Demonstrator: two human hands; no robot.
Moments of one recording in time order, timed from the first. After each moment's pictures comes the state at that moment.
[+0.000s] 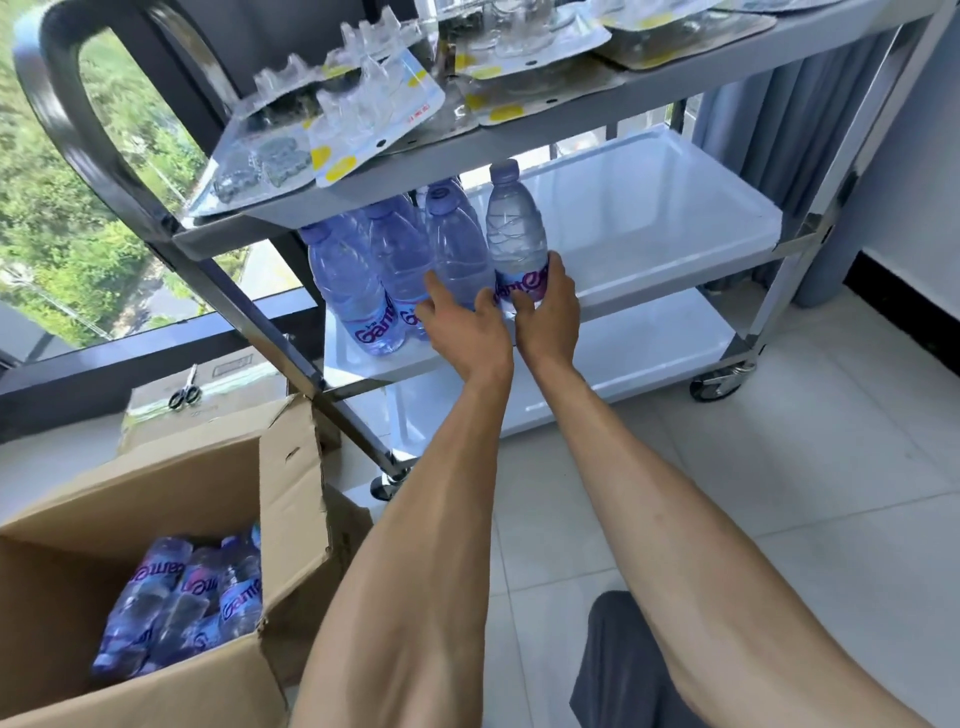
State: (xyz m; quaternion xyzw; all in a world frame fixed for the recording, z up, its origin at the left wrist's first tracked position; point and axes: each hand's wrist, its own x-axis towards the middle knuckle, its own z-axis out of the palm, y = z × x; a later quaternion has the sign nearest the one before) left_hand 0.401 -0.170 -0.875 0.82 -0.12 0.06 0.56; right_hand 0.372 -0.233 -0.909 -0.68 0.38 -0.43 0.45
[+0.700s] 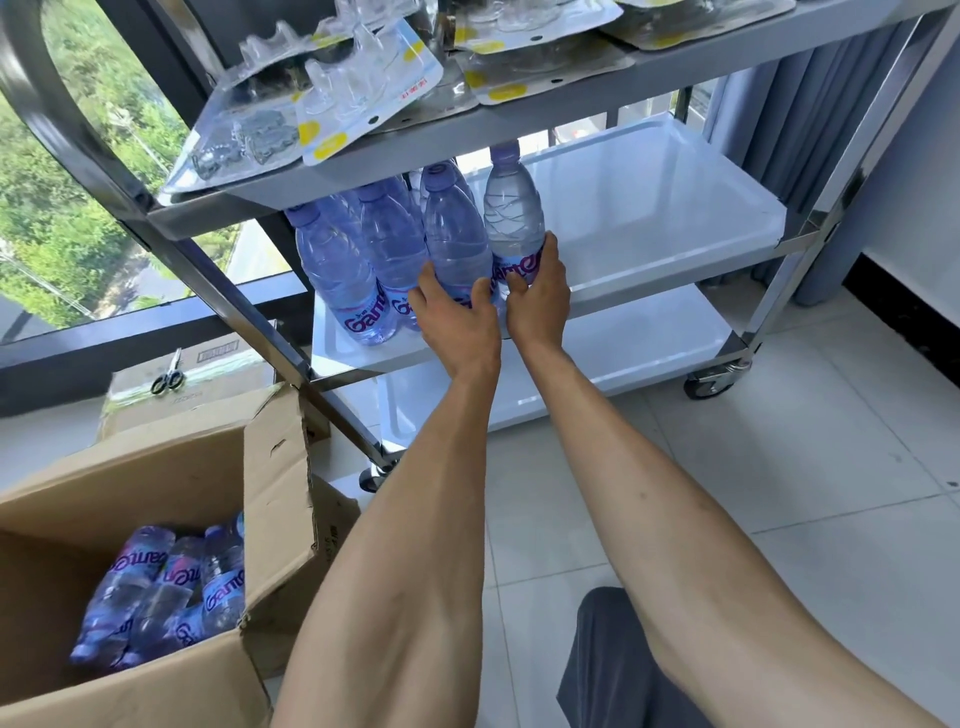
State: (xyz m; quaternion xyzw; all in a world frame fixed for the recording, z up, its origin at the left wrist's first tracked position) left_hand 0.410 -0.169 -0.886 0.81 -0.15 0.09 0.55; right_hand 0.390 -0.242 -0.909 -0.68 0.39 -0.41 0.46
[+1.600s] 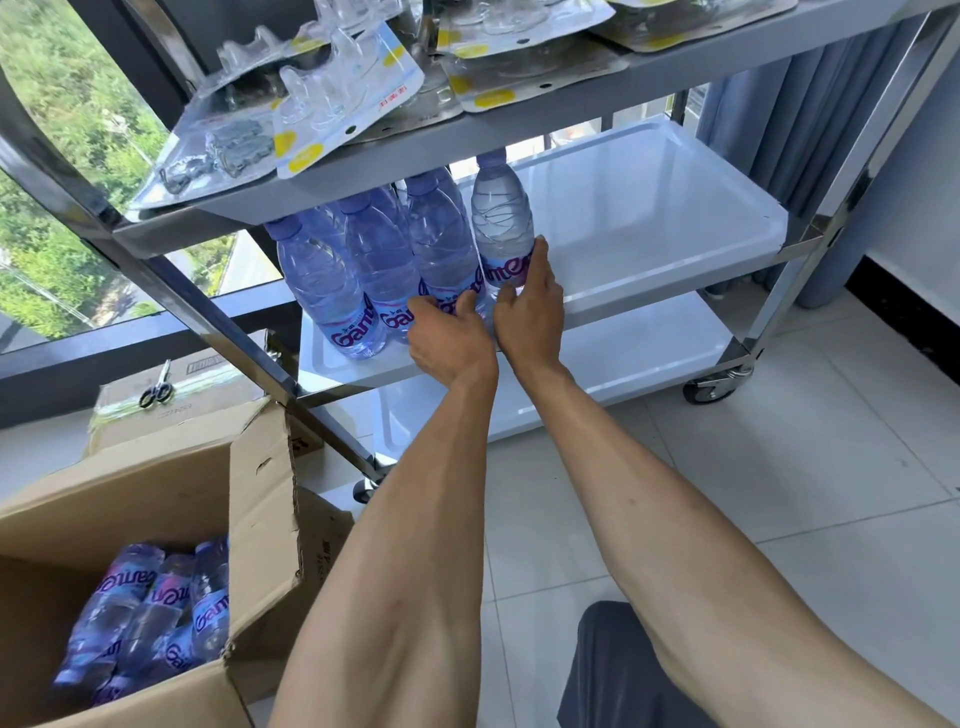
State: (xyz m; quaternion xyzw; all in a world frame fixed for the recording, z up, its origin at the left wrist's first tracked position) left_hand 0.421 -0.185 -0.892 0.87 -0.03 0.06 0.48; right_hand 0.394 -0.248 -0.923 -0.73 0.38 -0.40 0.40
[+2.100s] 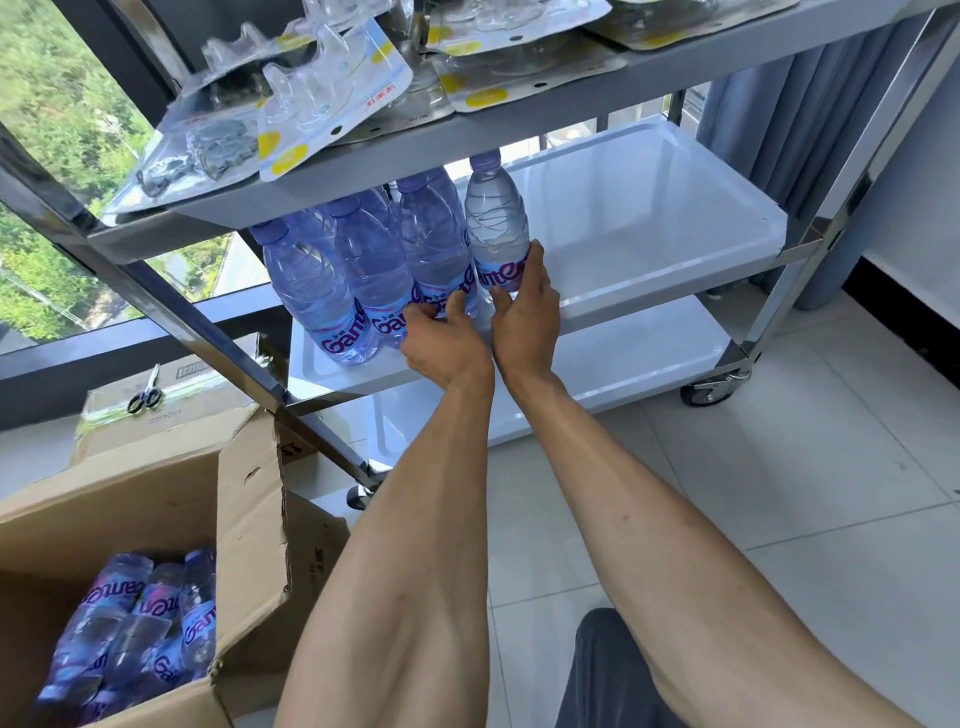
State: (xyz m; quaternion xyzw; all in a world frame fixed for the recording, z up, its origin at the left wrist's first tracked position) left_hand 0.429 -0.193 -0.903 0.82 0.00 0.06 0.56; right_hand 0.401 -0.249 -0.929 -0.73 0.40 -0.40 0.38
